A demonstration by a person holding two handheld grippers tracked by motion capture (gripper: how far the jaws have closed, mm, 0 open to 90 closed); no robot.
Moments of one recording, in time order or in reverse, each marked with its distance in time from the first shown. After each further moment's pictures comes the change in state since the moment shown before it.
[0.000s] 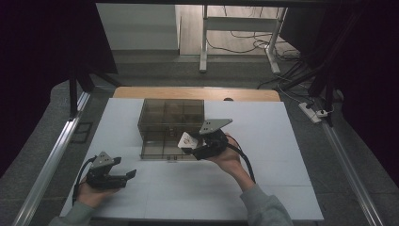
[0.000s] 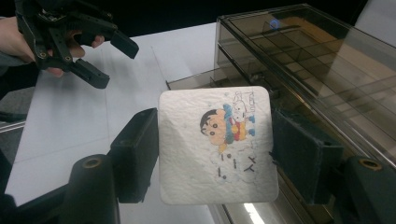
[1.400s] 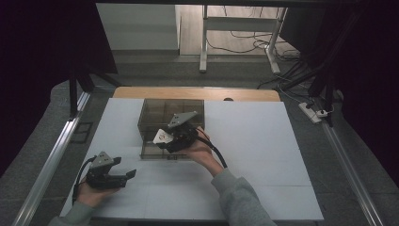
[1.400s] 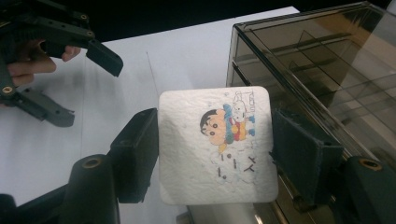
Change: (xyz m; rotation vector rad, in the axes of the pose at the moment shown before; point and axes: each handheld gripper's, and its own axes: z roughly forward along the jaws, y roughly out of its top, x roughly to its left) left arm 0.001 0.000 0.000 -0.003 -0.009 -0.005; right arm -0.004 0.028 0.091 0.063 0.041 -0.005
